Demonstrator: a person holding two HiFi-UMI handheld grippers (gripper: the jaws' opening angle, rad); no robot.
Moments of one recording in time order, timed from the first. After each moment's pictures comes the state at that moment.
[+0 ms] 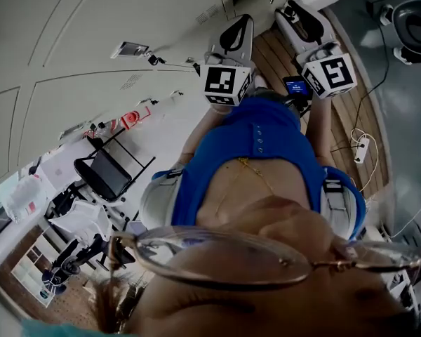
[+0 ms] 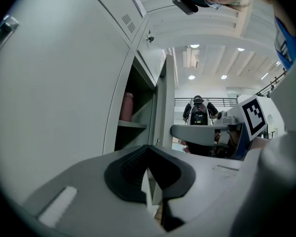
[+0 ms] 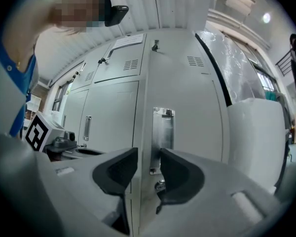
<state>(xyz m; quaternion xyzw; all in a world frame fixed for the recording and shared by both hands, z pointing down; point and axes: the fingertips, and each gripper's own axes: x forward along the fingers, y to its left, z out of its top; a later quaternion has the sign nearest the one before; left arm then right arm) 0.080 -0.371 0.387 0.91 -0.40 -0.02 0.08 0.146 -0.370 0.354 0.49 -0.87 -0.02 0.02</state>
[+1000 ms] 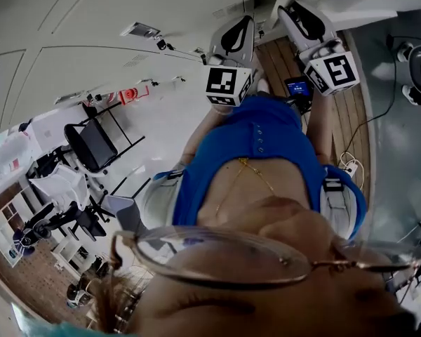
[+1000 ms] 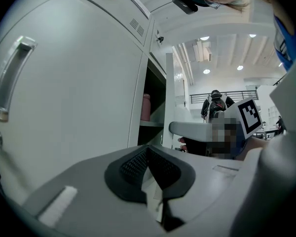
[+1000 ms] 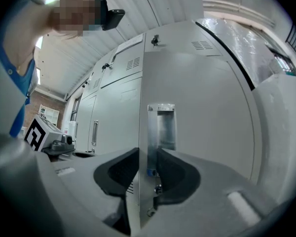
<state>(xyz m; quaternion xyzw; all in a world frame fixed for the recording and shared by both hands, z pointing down) 0.047 -0.387 0.393 0.87 -0.50 -0.01 0.07 0.117 -0.408 0.357 0.39 -0.92 0.00 -0.02</state>
